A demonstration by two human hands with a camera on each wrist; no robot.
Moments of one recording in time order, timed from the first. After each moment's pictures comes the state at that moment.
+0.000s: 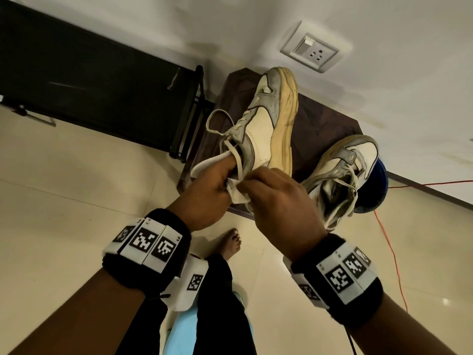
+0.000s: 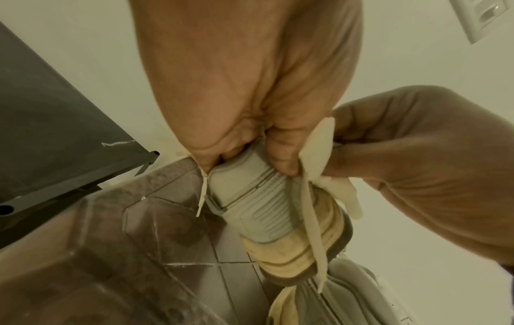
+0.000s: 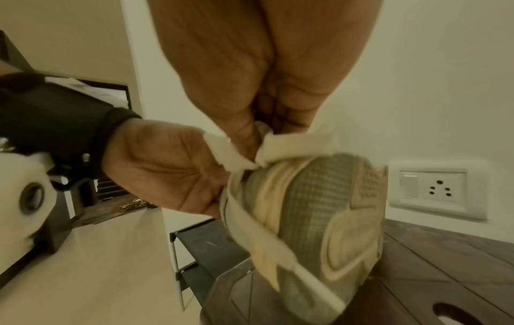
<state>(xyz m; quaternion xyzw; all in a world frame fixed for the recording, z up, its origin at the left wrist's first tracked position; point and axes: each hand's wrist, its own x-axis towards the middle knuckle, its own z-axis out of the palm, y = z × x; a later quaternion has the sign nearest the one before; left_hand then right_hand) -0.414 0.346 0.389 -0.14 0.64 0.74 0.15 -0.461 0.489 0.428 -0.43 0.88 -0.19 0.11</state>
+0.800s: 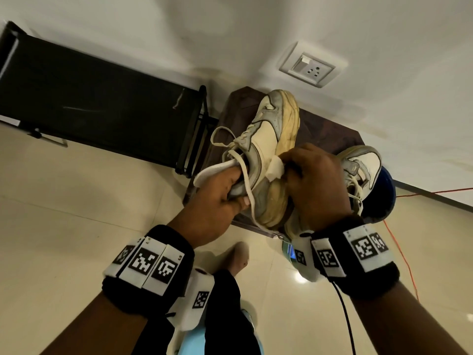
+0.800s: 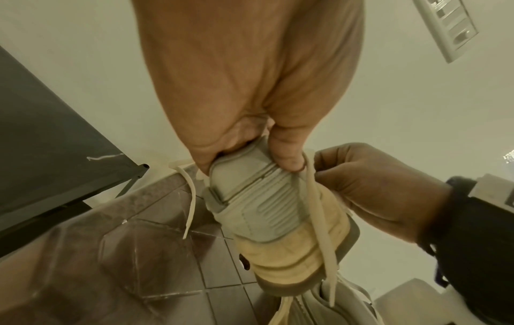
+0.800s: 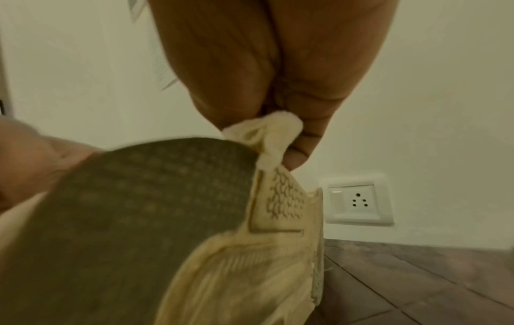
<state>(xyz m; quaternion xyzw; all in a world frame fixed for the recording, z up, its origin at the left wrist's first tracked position) -0.417 0.341 0.409 -0.14 0.68 0.71 0.15 -0.515 0.492 0.432 -0.25 0.94 -0.24 0.07</state>
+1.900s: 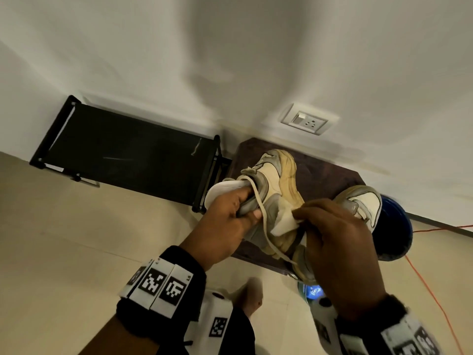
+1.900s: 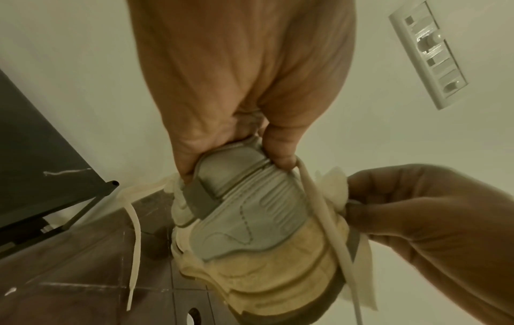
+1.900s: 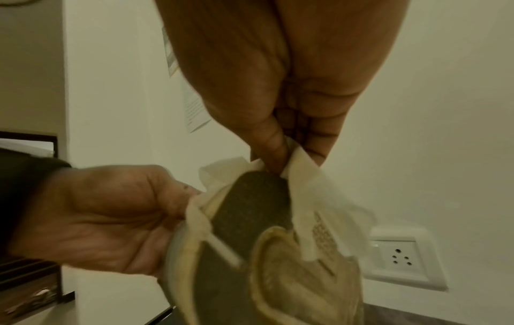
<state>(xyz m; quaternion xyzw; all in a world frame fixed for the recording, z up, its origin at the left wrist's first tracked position) -0.444 0.328 0.472 -0.16 0.68 0.71 0.11 -0.486 0.506 0.496 -0.29 0.92 -0.25 0.02</state>
